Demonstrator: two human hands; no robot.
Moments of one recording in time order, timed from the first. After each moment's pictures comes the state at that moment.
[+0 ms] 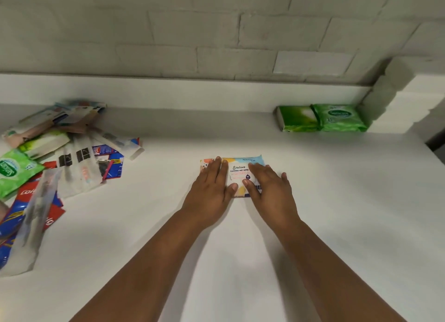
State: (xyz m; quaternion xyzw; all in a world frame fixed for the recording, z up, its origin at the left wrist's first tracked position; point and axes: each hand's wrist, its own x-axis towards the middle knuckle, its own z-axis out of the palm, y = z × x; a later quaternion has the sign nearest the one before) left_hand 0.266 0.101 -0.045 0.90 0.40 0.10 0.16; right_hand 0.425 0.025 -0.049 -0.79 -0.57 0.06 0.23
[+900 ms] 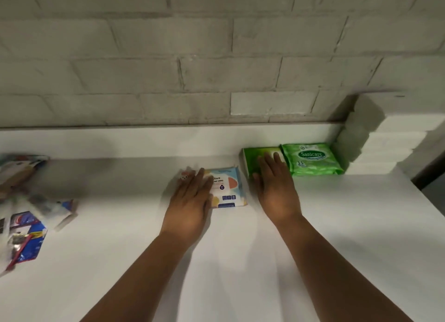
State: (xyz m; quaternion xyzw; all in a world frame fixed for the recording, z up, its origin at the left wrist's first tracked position) left_hand 0.383 0.187 -0.054 0.90 0.38 0.22 0.02; right_hand 0.605 0.124 -0.052 -0.77 -0.57 -0.13 0.28
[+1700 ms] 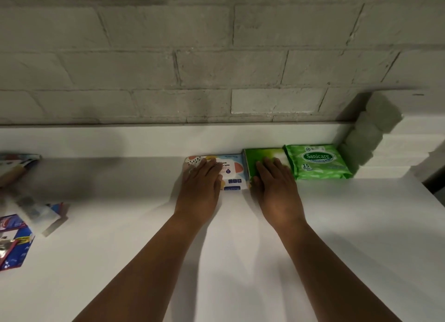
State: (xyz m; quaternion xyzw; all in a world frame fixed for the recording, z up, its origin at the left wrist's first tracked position) left_hand 0.435 0.228 -0.056 0.88 0.40 0.24 0.05; right_hand 0.609 0.131 -0.058 -0.77 -0.57 -0.12 0.26
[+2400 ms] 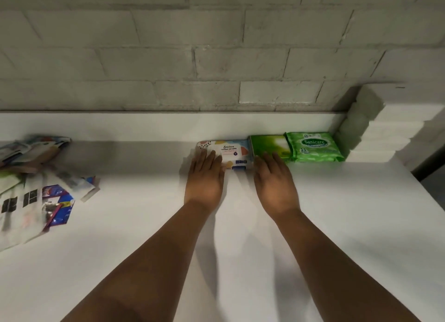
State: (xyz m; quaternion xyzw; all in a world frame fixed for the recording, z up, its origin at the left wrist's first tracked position) left_hand 0.408 0.189 -0.054 0.86 0.44 0.26 -0.02; right_hand 0.576 0.095 -0.050 -0.75 -0.60 -0.15 0.22
